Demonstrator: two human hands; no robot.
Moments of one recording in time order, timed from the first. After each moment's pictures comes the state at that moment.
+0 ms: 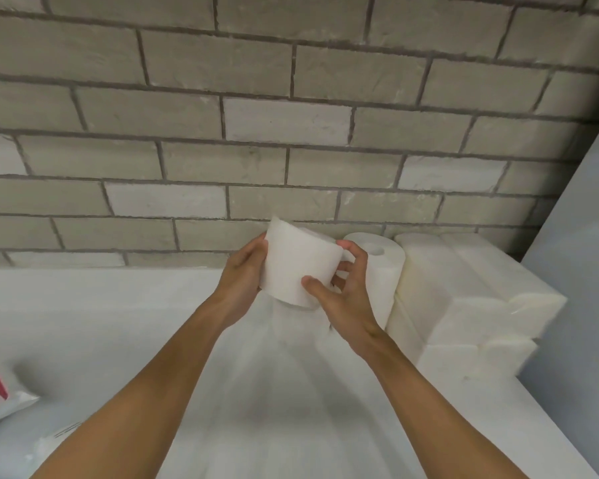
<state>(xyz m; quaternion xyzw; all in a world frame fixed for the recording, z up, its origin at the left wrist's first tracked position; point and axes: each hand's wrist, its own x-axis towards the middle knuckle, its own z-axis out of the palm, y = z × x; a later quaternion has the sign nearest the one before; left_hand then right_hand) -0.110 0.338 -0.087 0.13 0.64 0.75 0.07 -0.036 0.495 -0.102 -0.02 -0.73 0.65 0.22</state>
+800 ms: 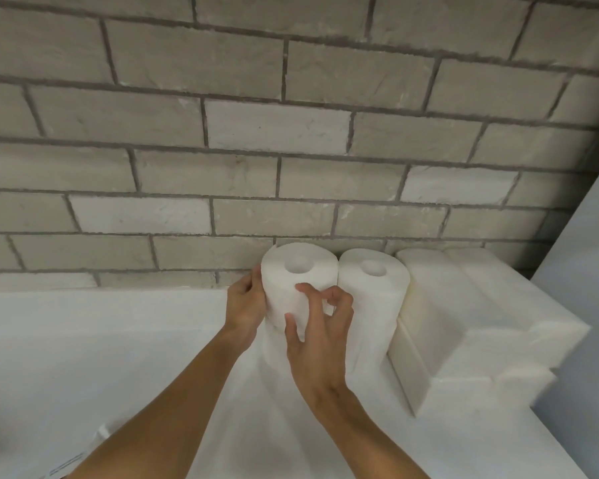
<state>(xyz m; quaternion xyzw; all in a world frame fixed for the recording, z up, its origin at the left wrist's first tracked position) -0.169 0.382 -0.140 -0.02 0.66 0.75 0.03 -0.072 0.466 -0.155 -0.09 -0.87 0.27 0.40</state>
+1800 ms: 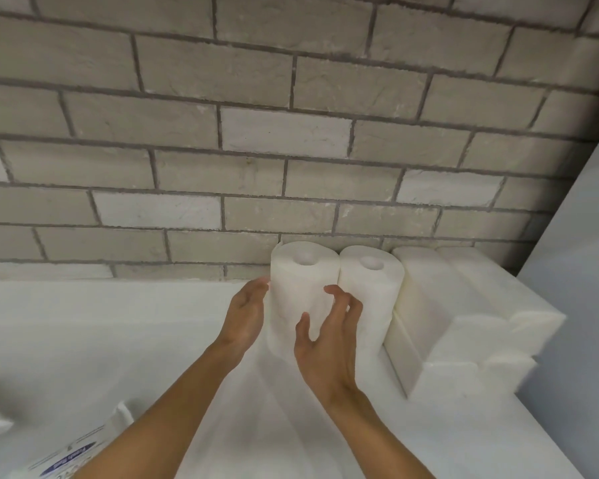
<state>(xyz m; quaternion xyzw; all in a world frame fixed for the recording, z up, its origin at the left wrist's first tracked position) -0.115 0.355 -0.128 0.05 0.71 0.70 0.06 -0.037 0.463 -0.148 -0.10 -0.84 0.38 0.38</state>
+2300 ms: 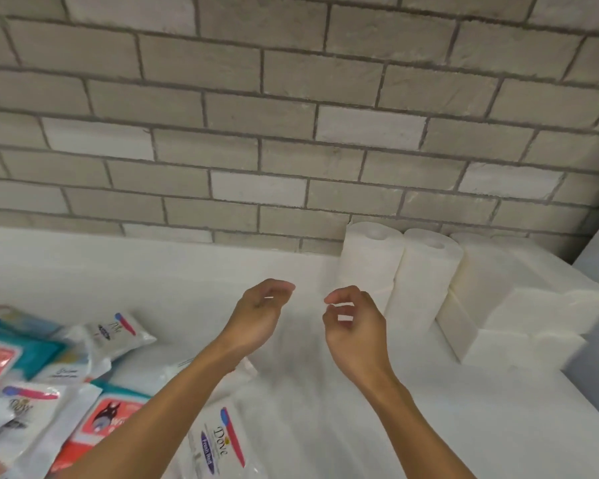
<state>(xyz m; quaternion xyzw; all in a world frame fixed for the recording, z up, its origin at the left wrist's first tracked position) -0.020 0.210 -0.117 0.09 0.78 0.62 0.04 0.039 0.360 -0.120 -0.06 -0.82 0.51 0.26</state>
